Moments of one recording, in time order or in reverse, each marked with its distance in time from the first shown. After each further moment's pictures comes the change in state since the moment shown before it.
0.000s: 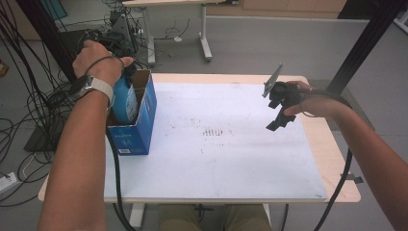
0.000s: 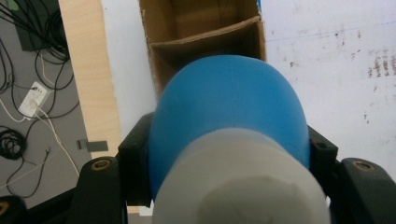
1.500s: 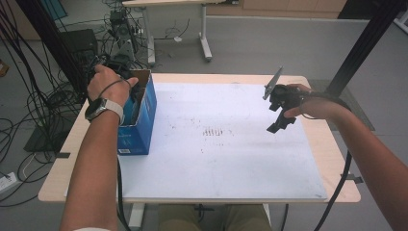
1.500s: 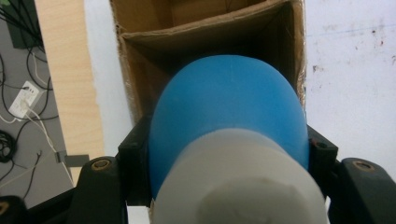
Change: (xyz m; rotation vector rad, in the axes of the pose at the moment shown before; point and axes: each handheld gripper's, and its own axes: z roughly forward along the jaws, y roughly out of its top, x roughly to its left) left arm -0.003 -0.002 0.065 -0.012 0.003 -0.019; right arm -0.002 -0.006 0.009 0.015 0.014 0.023
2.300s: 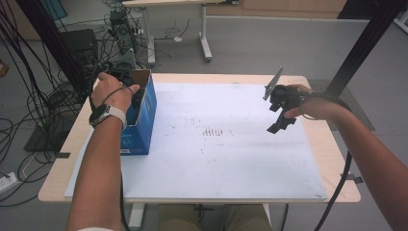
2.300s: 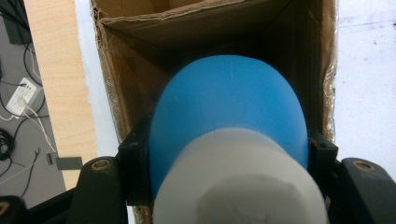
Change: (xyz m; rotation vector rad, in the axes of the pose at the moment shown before) left arm -0.001 -0.002 0.022 0.019 0.009 -0.004; right arm 0.000 -0.002 0.000 -0.003 0.002 0.007
